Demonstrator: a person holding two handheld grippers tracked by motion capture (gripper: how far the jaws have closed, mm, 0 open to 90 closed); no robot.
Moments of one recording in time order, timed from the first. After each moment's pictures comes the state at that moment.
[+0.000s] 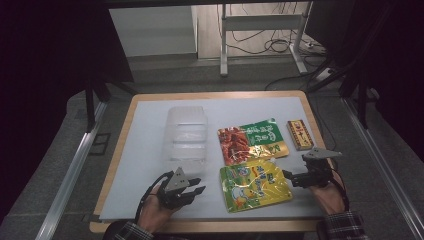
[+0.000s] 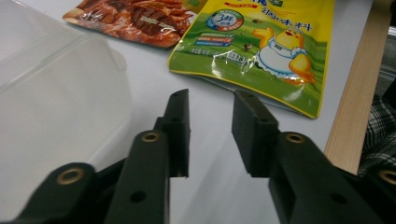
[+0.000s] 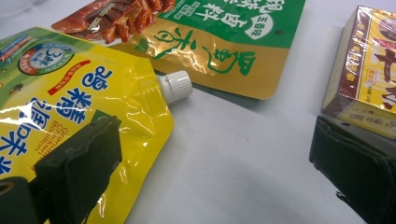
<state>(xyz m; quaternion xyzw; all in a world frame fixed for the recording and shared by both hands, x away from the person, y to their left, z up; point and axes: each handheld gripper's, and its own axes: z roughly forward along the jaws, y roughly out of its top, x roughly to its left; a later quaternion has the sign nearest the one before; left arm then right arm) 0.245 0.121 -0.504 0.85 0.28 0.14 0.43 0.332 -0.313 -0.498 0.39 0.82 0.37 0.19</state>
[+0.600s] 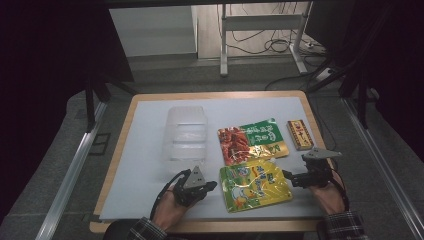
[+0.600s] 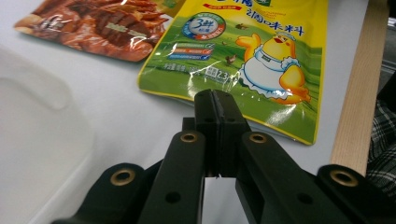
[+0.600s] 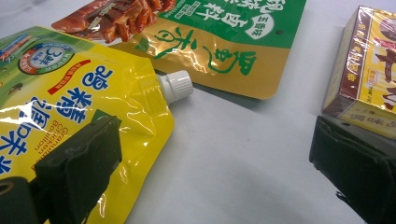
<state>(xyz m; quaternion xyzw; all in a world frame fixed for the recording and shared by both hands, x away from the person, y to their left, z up) 0.260 0.084 -0.511 0.86 0.25 0.12 0.42 0.332 -0.313 -0.498 0.39 0.82 0.37 0.19</state>
